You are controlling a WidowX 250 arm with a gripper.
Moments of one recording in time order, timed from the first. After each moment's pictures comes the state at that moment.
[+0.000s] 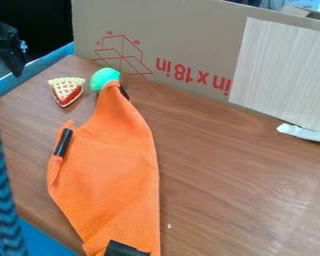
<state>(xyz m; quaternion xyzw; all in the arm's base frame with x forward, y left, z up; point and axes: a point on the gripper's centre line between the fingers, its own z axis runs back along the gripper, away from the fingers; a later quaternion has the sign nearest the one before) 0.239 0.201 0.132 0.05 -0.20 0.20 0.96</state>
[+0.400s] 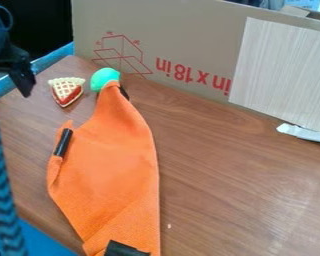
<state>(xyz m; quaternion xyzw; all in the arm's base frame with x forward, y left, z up) 0.234 0.184 0.109 0.05 -0.19 0.20 0.96</state>
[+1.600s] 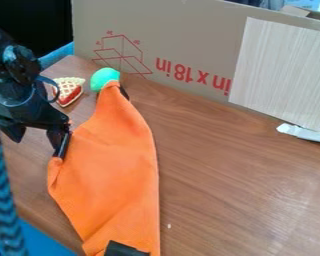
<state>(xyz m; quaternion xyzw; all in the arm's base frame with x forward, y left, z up) 0.235 0.149 0.042 0.11 -0.19 0.20 0.96</state>
